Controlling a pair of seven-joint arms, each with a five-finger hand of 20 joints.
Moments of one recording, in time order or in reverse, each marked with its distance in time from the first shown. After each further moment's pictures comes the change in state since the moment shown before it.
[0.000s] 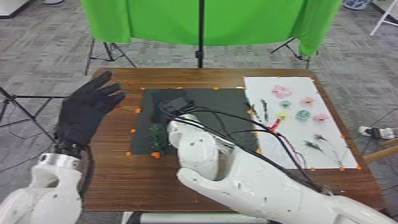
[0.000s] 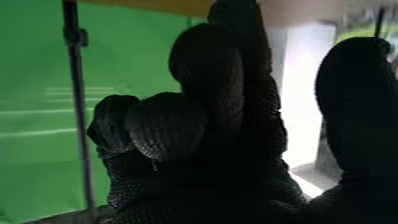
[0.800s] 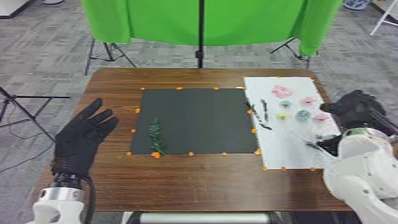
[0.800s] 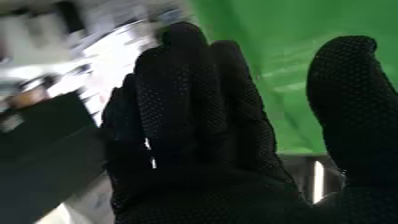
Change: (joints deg) left arm 11.0 0.7 2.4 -0.4 -4.8 2.5 13.8; right arm -46.0 36.9 55.3 -24.3 16.2 24.2 20.5
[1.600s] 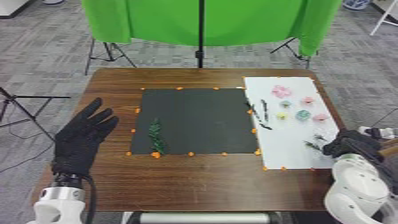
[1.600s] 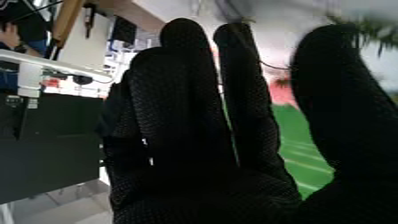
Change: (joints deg) left arm -0.4 -0.3 0.2 0.1 -0.8 -0.1 0.1; right arm -3.0 2.2 -6.7 7.0 -3.0 -16.0 2.1
